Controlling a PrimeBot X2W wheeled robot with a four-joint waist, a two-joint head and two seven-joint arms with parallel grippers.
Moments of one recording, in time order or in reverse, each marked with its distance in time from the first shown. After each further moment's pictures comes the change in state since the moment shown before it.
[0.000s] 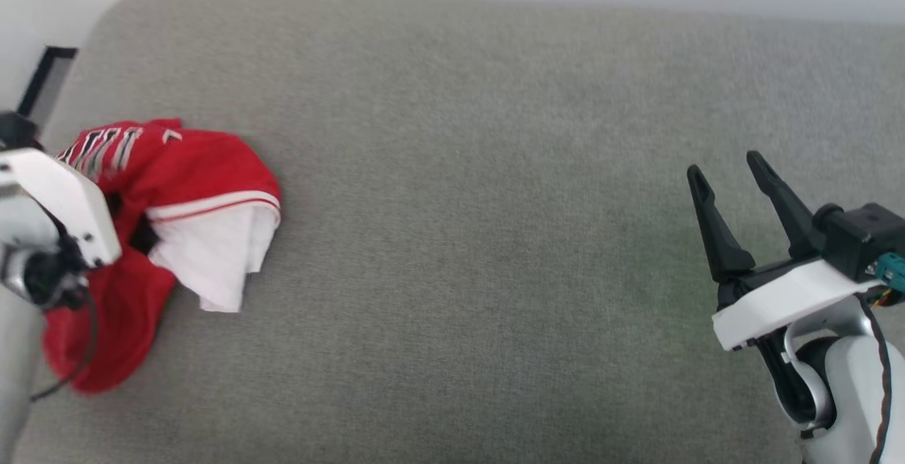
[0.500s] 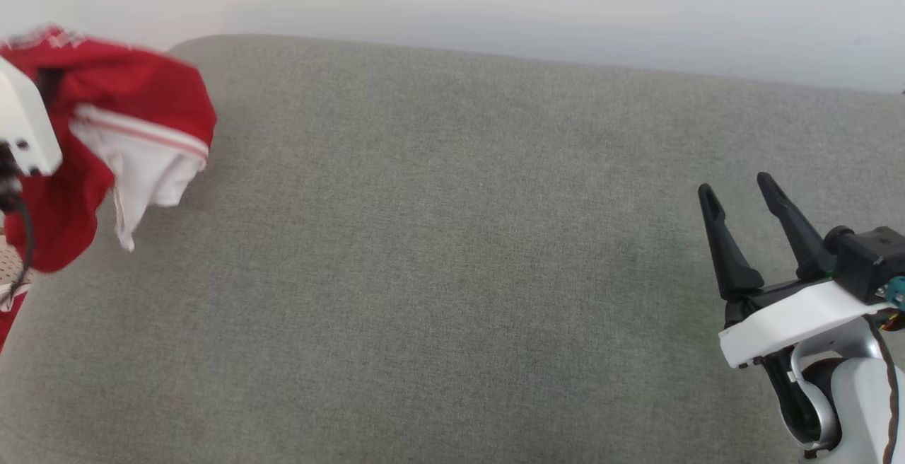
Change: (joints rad) left arm -0.077 0.132 -0.002 -0.314 0.028 0.046 0.025; right arm 0.060 0.021 -0.038 -0.017 0.002 0.000 -0.009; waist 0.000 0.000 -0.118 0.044
